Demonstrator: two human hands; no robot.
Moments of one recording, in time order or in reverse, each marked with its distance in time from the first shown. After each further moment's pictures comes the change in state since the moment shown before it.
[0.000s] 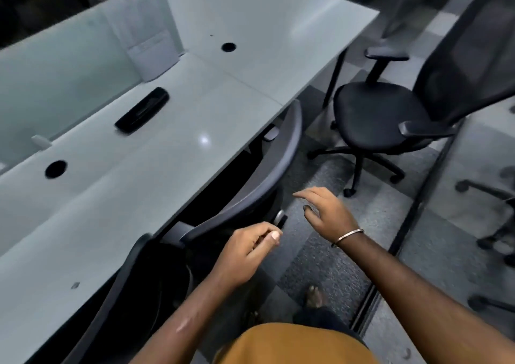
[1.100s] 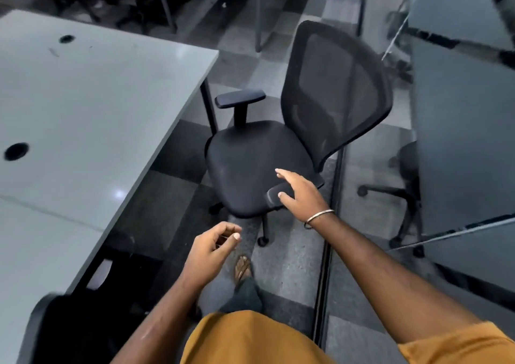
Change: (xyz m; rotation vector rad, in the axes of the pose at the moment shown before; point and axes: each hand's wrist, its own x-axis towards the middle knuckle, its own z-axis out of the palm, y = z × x) left_hand 0.504 0.119 0.239 0.028 -0.240 -0.029; right_hand 0.152 0.454 -0.287 0.123 0.172 0.477
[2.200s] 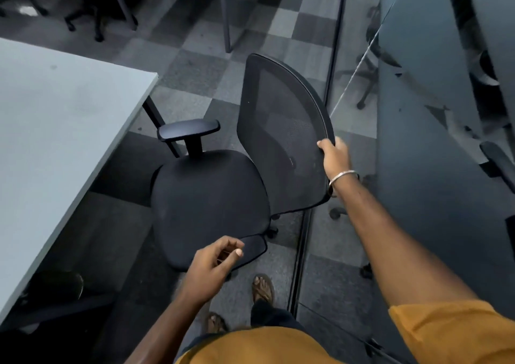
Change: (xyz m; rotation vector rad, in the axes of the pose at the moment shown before) left_hand 0.230 0.121 0.125 0.036 -0.083 -0.051; right_hand 0.218 0.166 -0.257 0.586 0.476 0.592
